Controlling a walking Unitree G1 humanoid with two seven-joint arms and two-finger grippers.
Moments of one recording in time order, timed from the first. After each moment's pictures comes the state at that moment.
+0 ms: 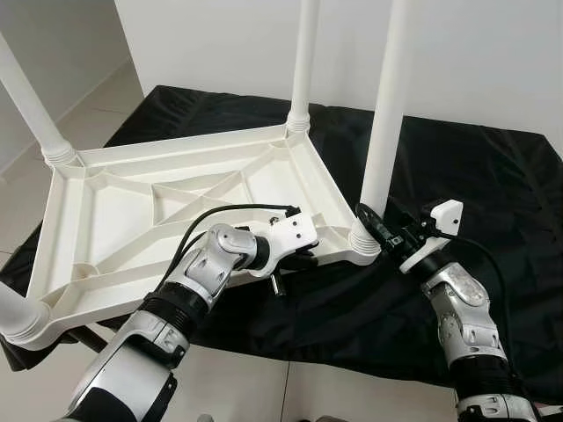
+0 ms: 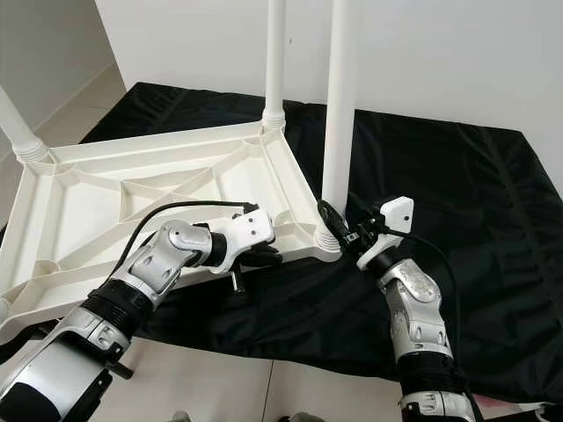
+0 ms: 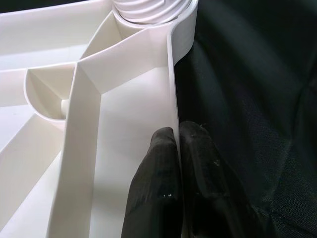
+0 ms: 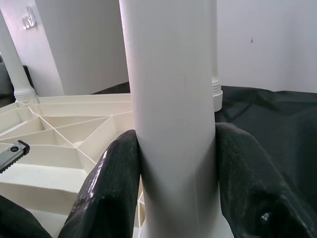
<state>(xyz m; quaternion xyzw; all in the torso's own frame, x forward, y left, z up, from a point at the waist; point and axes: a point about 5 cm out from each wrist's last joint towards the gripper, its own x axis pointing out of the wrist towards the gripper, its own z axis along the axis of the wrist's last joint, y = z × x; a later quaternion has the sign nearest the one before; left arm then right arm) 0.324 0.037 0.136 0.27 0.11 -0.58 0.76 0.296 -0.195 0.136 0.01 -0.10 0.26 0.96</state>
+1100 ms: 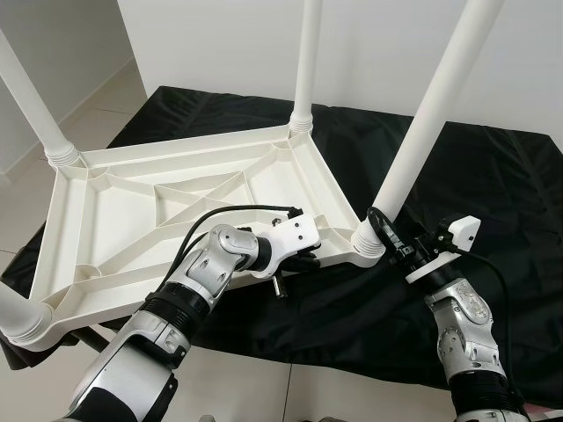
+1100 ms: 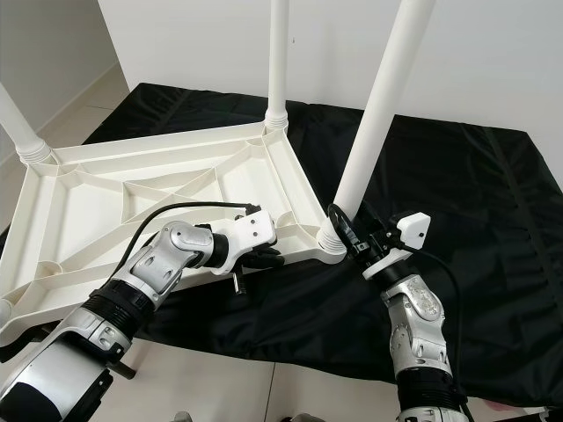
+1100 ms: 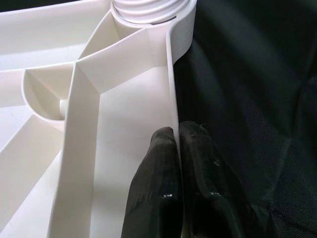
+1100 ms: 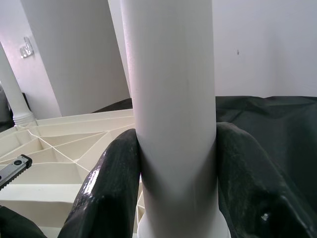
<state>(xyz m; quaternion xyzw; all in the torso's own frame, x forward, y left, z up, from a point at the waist) 0.323 0.035 0.136 0.27 0.11 -0.58 0.76 0.285 -0.202 0.127 0.05 -0.13 0.24 0.96</state>
